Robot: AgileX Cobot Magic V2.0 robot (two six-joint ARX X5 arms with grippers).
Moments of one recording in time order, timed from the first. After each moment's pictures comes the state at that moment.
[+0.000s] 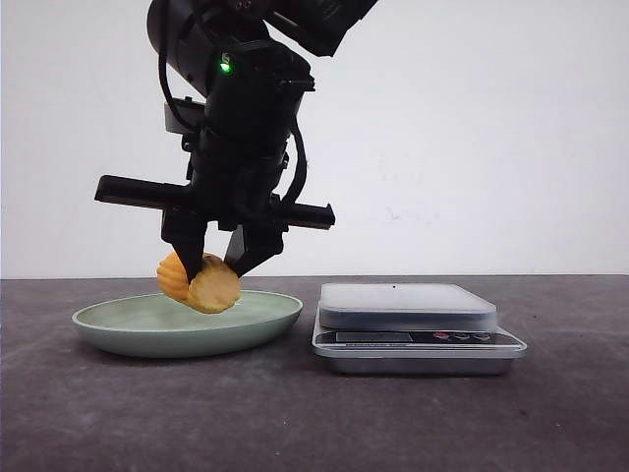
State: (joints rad) left arm -0.86 0.46 0.98 -0.95 -0.39 -0.45; right arm 0.93 1.98 1.39 -0.24 0.26 0.56
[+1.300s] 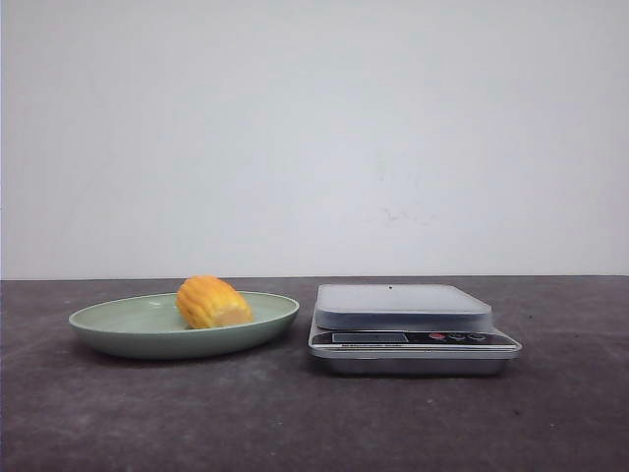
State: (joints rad) left arm -0.86 0.46 0.98 -0.82 -0.40 -0.40; right arm 0.68 0.64 1.41 -0.94 0.26 0.09
